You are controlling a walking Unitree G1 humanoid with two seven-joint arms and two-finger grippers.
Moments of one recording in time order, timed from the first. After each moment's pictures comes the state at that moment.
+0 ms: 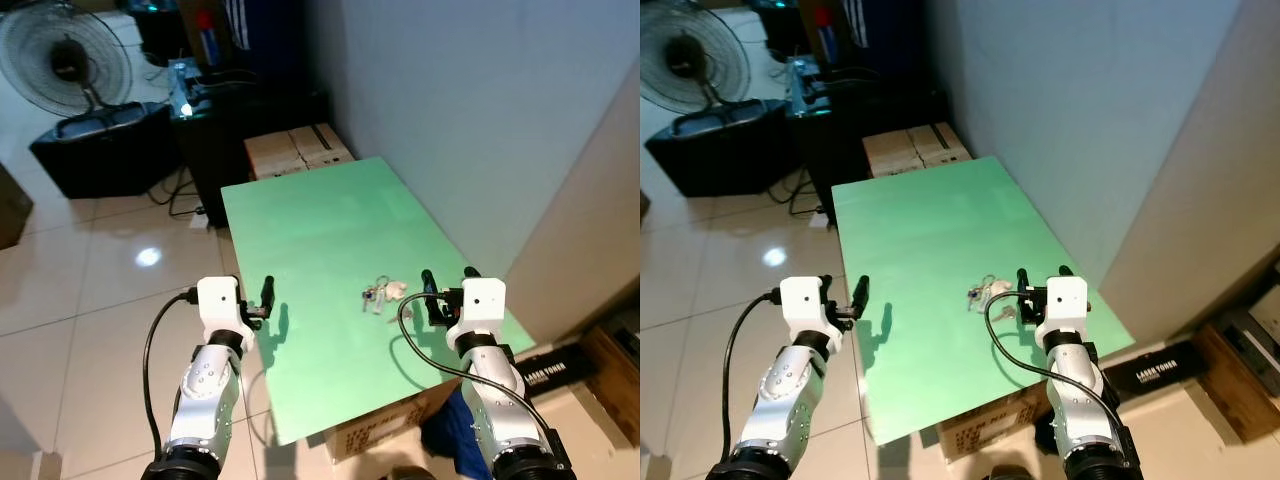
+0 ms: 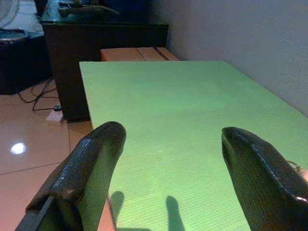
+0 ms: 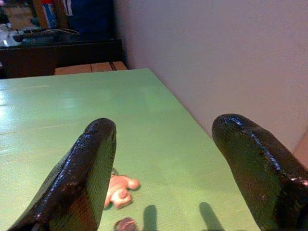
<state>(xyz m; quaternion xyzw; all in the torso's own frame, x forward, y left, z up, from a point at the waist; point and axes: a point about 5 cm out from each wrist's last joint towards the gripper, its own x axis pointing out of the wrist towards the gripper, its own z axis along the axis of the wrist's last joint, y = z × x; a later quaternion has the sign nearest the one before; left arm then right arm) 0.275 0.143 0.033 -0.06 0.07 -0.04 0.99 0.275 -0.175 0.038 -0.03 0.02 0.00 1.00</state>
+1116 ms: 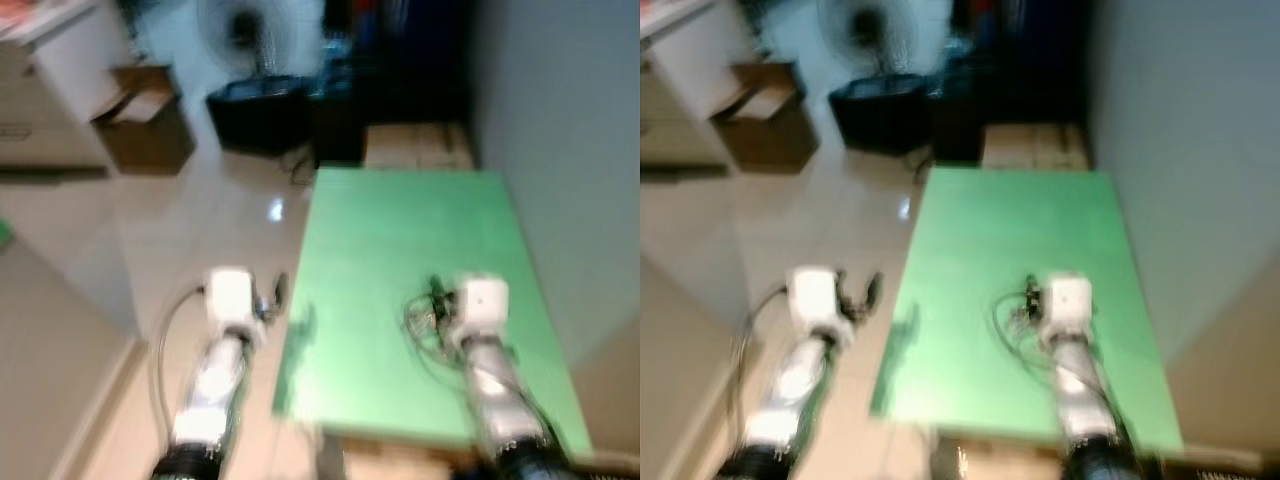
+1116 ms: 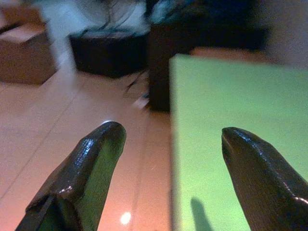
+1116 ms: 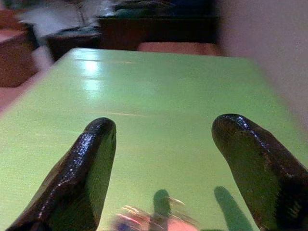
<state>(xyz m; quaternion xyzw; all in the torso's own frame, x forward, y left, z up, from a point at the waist) 0.273 0.150 0.030 -0.04 0.08 -0.04 1.00 0.286 -0.157 0.030 -0.04 0.06 0.01 1.00</state>
